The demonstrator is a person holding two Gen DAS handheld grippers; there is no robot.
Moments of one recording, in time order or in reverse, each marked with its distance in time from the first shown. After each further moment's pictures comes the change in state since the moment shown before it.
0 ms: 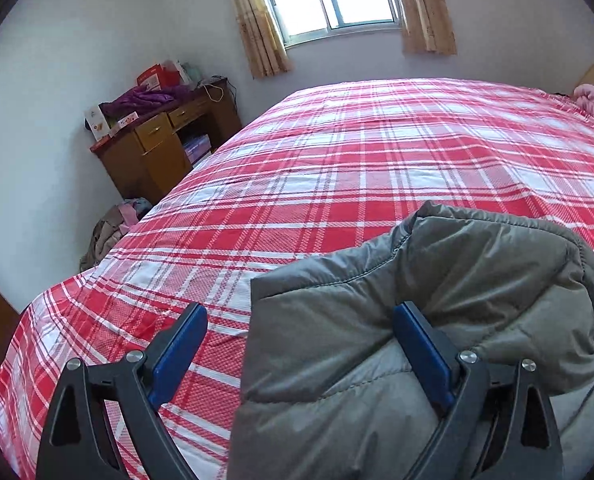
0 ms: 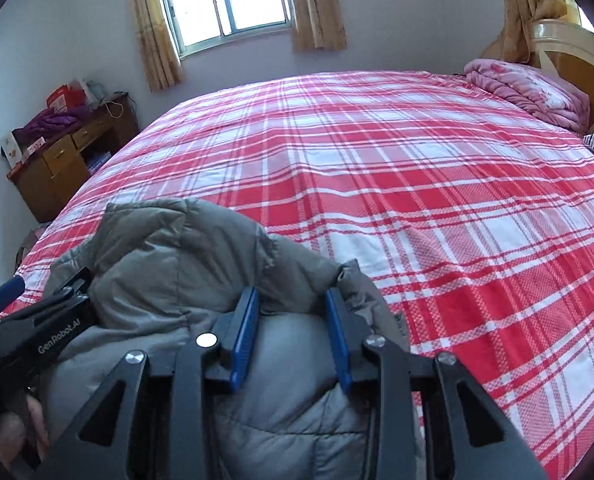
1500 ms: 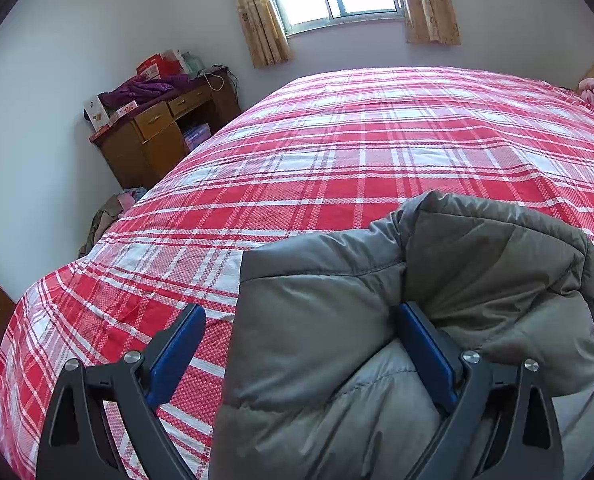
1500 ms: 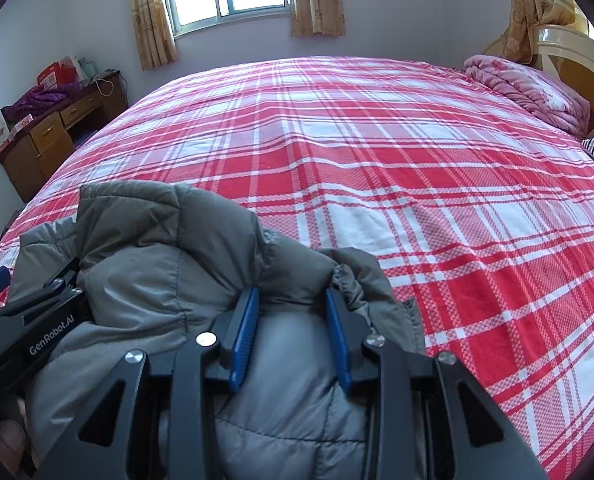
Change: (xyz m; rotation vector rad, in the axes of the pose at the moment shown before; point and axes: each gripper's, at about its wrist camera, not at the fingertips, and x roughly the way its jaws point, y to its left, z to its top) left arm 0.016 -0.002 -0.010 -0.005 0.038 0.001; right arm 0.023 0.006 -0.010 -0.044 0.056 -0.058
